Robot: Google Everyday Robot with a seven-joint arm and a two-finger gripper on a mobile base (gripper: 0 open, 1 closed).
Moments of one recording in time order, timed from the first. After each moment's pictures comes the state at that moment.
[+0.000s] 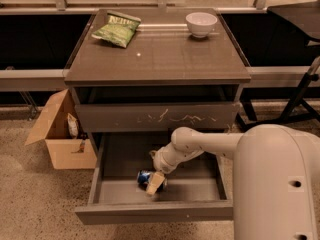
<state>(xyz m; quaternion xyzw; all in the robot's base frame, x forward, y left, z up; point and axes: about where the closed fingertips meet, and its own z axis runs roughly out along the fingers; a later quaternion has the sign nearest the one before) 0.583 0.032 0.420 -0.64 0.70 0.24 0.20</state>
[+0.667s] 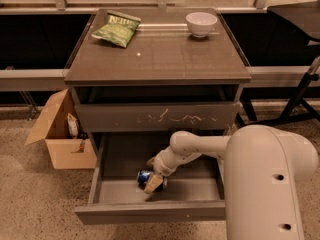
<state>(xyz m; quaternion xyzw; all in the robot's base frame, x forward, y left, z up) 0.587 0.033 0.385 -0.64 0.70 0.24 0.19</state>
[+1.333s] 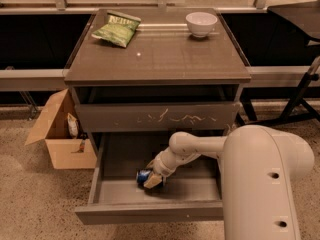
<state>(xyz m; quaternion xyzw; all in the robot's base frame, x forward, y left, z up) 0.588 0.033 0.376 -0.64 0.70 0.24 0.19</state>
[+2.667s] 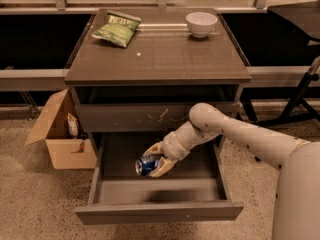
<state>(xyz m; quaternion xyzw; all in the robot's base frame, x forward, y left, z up) 0.544 0.014 0.546 -0.76 0.50 0.32 0.26</state>
